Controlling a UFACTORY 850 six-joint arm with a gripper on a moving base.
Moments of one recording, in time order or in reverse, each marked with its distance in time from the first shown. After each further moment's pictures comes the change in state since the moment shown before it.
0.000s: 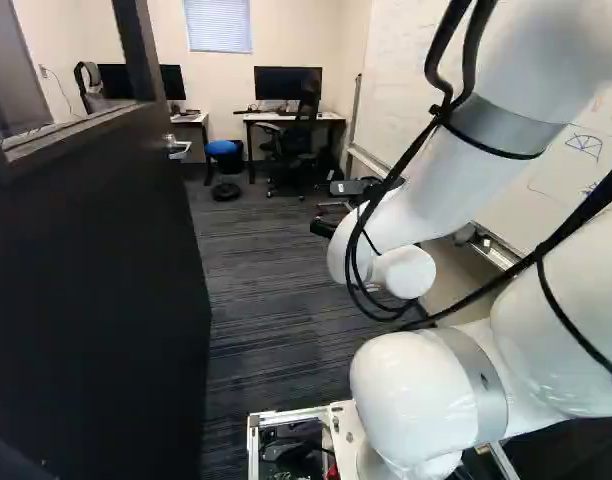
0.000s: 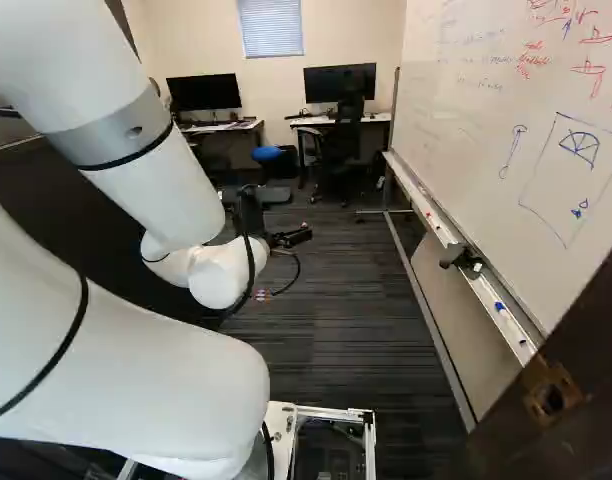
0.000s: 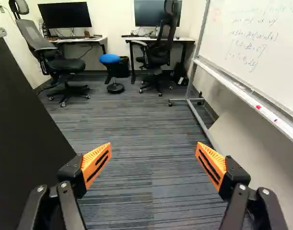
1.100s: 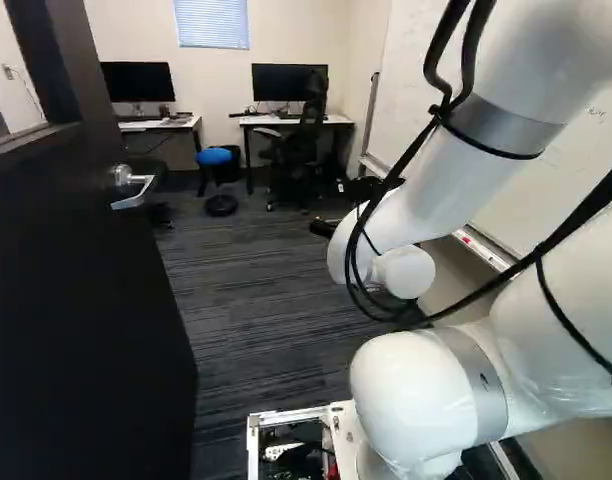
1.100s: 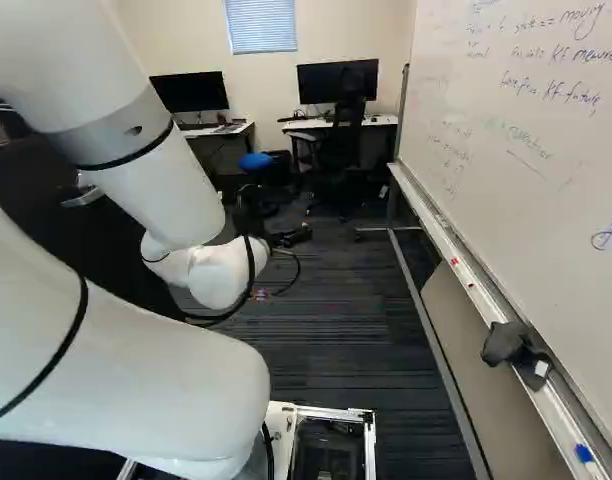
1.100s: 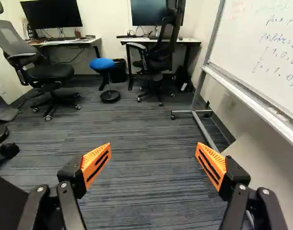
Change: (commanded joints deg) arm 0.0 0.0 0.0 0.0 0.0 0.0
